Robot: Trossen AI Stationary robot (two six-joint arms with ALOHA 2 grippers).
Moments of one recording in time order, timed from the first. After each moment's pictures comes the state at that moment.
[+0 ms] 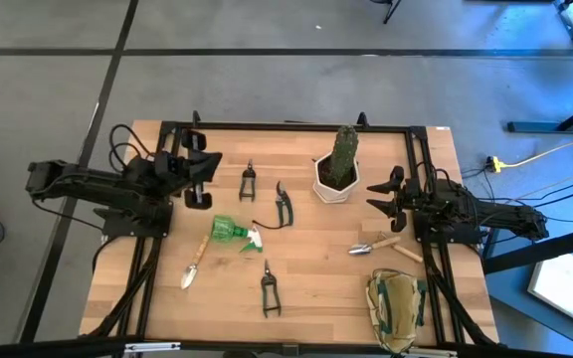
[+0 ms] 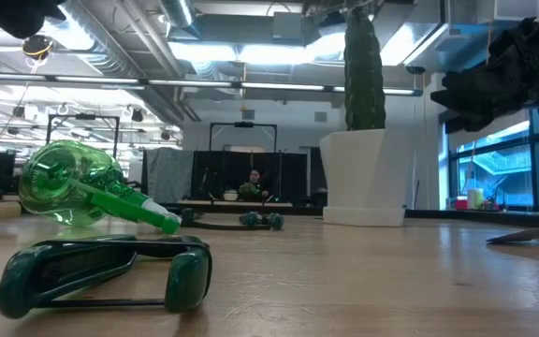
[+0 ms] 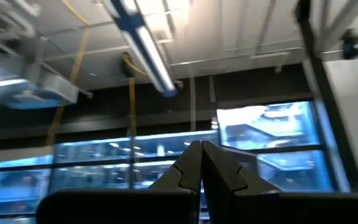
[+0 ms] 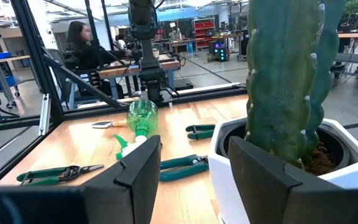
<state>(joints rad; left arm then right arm) 0.05 0.88 0.41 1.20 -0.13 0.14 -0.10 0.01 0.01 0.00 0.00 0.13</state>
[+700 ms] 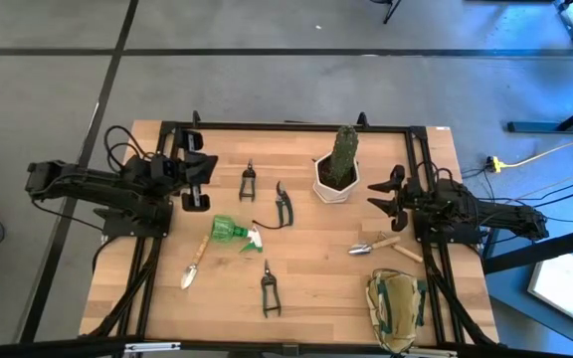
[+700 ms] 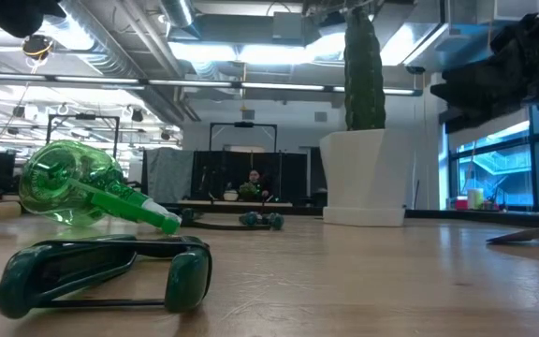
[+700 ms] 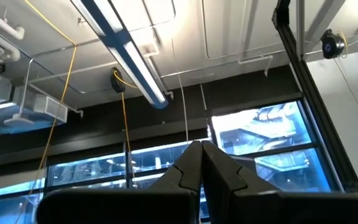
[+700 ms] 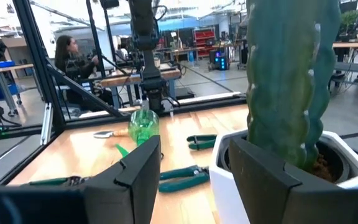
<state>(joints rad) 0.05 0.87 0.41 1.22 -0.04 0.21 -0.10 0.01 0.01 0.05 0.00 0.13</state>
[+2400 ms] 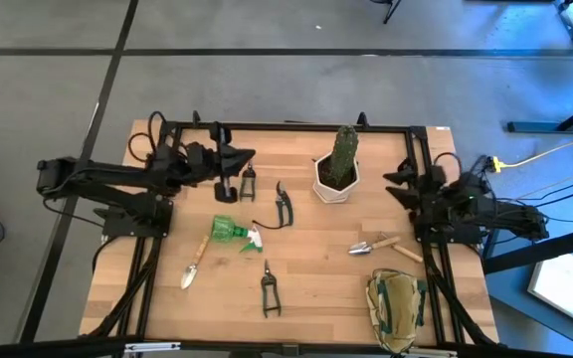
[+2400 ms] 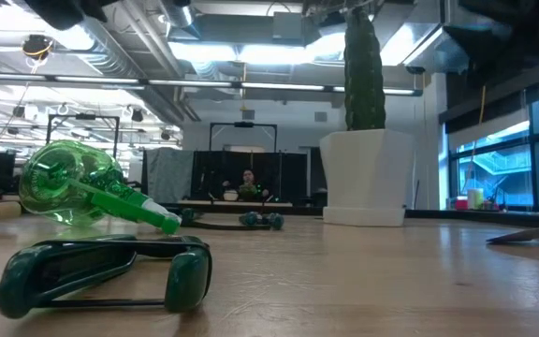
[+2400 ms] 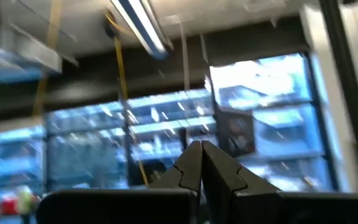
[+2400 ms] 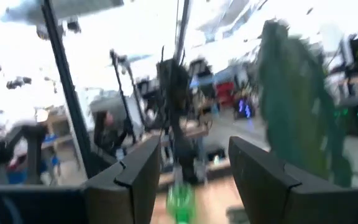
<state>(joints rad) 0.16 1.05 0.60 0.98 0.02 0.10 -0.10 0.01 0.14 0.21 -0.02 0.30</state>
